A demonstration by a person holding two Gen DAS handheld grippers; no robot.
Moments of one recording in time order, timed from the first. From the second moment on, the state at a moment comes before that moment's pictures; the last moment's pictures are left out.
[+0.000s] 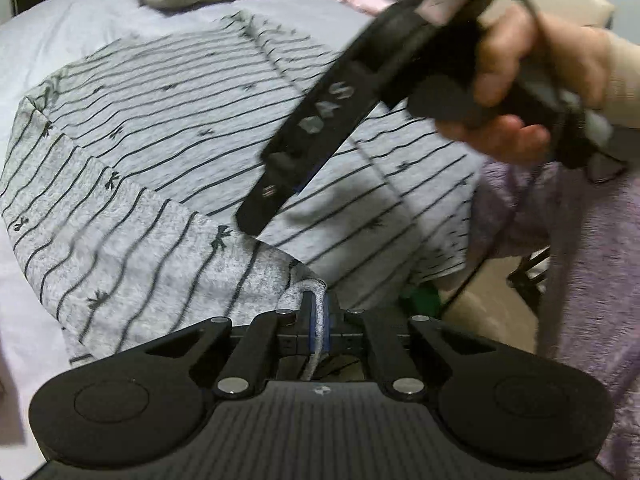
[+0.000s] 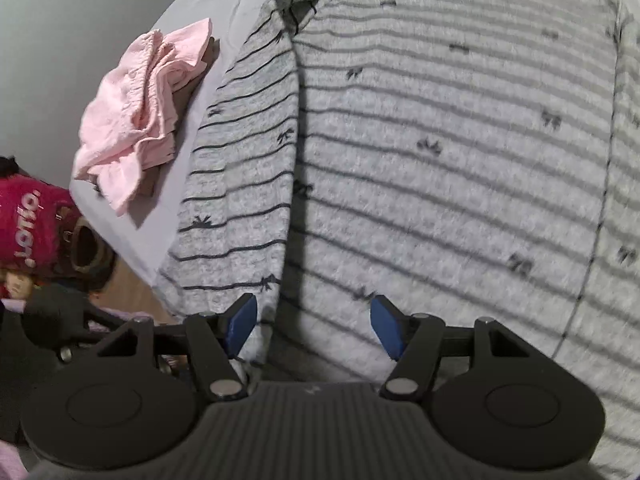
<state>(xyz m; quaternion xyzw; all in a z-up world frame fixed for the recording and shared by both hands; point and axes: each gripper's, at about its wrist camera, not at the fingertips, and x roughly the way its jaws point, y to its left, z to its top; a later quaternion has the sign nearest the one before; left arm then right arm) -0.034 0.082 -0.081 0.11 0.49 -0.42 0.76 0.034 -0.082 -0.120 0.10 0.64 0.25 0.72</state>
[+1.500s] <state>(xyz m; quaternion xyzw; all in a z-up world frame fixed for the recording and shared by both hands) 0.144 0.171 -0.079 0.17 0.45 -0.25 0.84 0.149 -0.056 -0.119 0.06 0.58 0.20 0.78</state>
